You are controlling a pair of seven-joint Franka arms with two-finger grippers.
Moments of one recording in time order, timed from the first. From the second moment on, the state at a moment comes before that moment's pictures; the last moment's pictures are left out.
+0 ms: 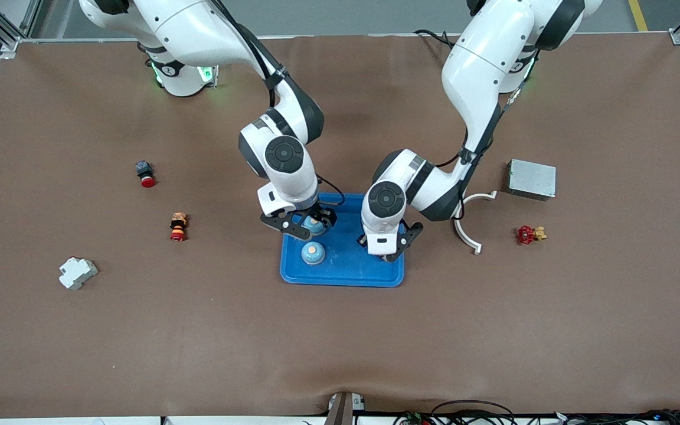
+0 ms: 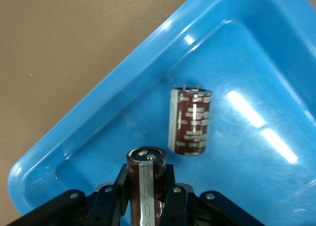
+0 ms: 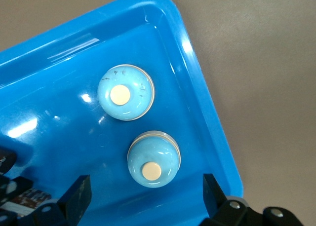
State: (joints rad) left arm -0.62 0.82 -0.05 -1.43 -0.05 2.17 -1.45; right arm 0.69 0.61 -0.01 -1.64 0.04 2.29 1.08
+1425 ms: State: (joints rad) left arm -0.11 0.24 -0.04 -1.81 -0.04 1.82 -0.43; right arm 0.71 0.69 -0.01 -1.64 0.00 2.35 1.09
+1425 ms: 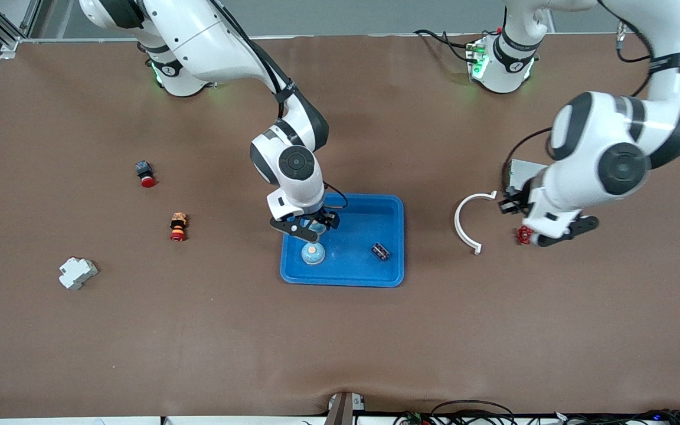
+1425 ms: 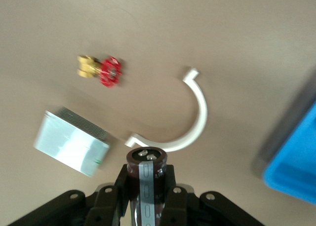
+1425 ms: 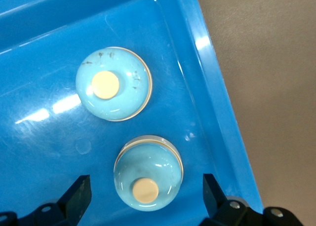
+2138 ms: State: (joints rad) left arm 0.09 0.40 -0.05 -1.83 0.07 2.10 -0.10; right arm 0.72 0.72 -0.01 -1.64 0.00 2.38 1.09
